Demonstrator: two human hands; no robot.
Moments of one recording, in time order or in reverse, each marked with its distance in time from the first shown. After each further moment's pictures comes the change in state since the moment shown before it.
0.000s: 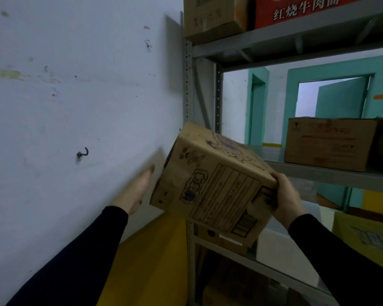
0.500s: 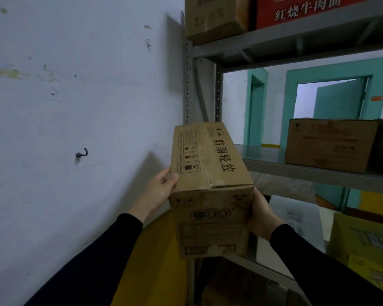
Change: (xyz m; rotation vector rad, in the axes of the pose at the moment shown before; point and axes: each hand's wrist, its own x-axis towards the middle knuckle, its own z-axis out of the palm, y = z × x) left_hand -0.009 -0.009 0.026 -0.011 -0.266 0.365; right_hand -0.007 0.047 0.038 -0.113 -0.290 0.143
